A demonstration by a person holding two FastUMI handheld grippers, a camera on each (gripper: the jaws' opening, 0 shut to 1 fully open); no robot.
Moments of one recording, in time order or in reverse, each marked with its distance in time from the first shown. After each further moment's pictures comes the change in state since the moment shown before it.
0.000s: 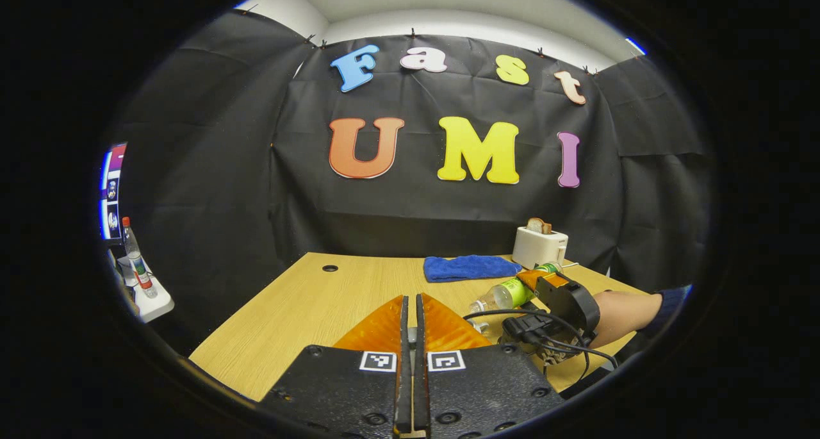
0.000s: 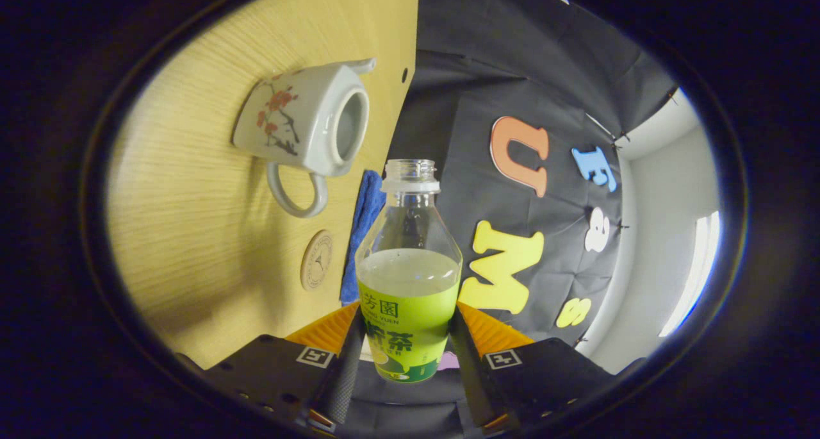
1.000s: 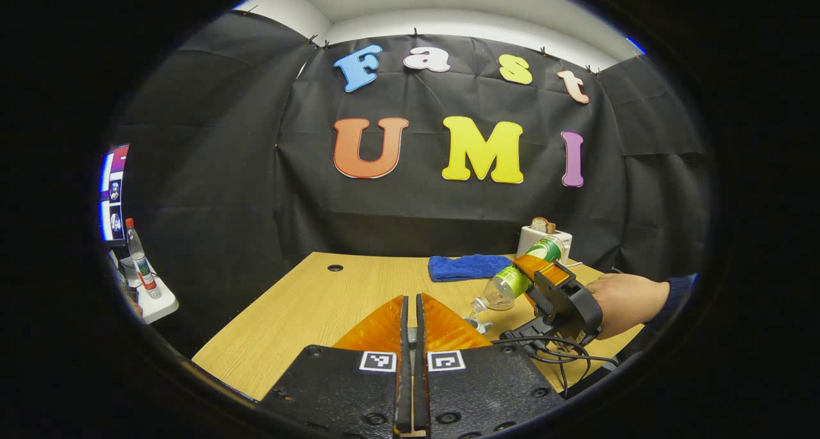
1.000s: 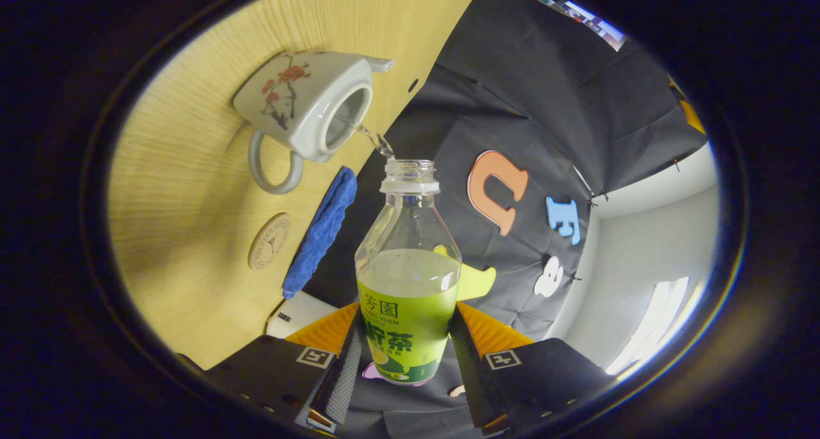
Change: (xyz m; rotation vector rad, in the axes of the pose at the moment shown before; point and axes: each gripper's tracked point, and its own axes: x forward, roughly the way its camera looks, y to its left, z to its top) left arm -0.003 0.009 0.001 -0.004 0.005 0.034; right arm 0.002 -0.035 0.014 -0.219 -0.070 -0.177
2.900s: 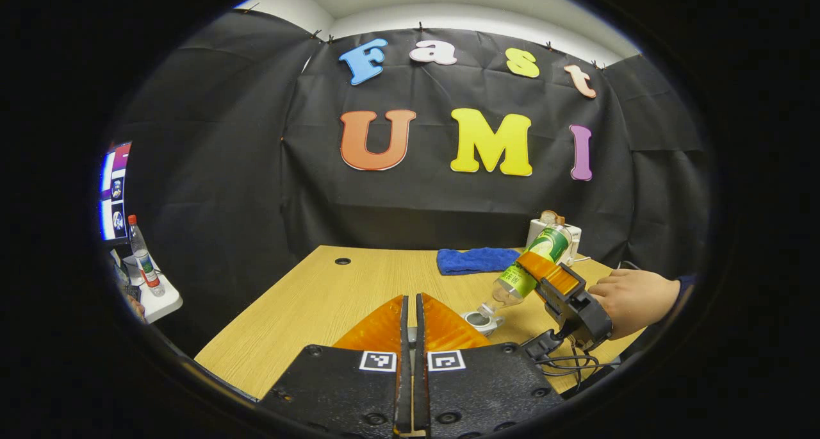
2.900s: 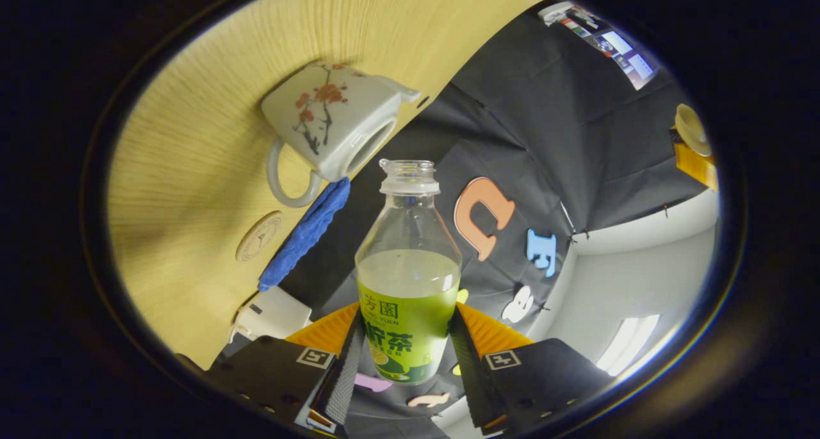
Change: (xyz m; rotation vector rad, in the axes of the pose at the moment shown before) left arm 0.007 0.010 -0.013 0.002 0.036 0.018; right arm -0.013 -0.009 0.022 -0.142 -0.057 -0.089
